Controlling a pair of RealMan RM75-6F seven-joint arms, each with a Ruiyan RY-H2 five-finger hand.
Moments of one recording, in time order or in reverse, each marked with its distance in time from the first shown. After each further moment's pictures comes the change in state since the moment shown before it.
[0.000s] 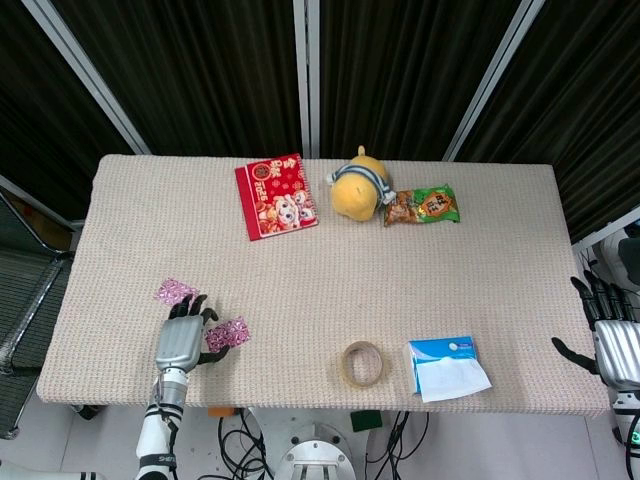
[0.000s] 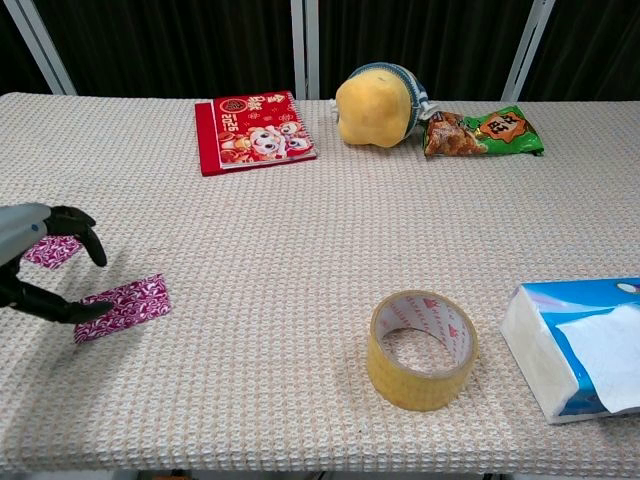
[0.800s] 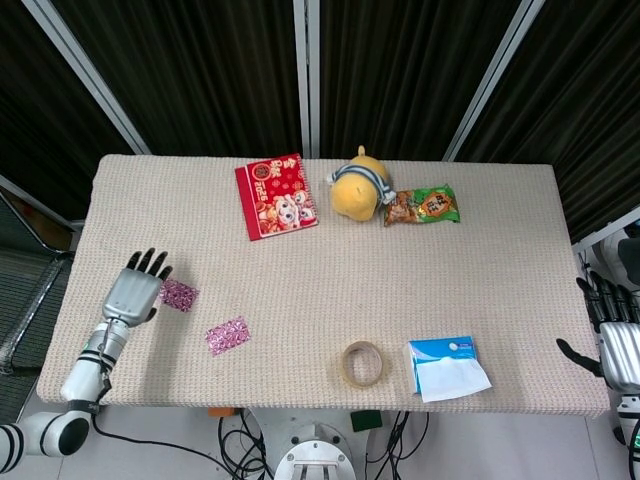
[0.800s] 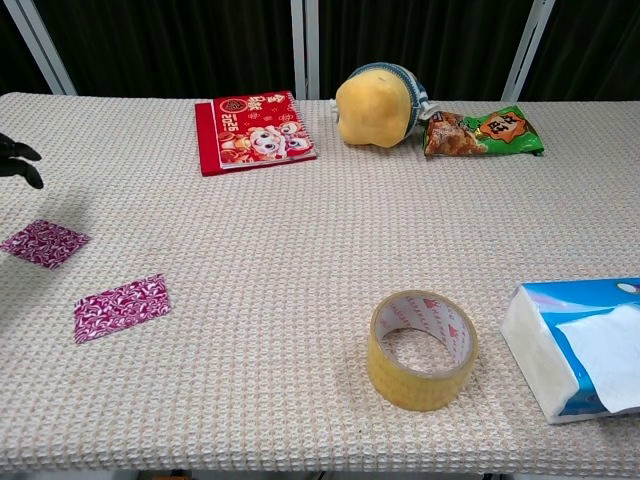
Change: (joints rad) left arm -0.143 0.340 0.070 0.431 0.260 -0.439 -0.181; right arm -0.014 0.020 0.001 -0.041 0.013 0.013 -0.047
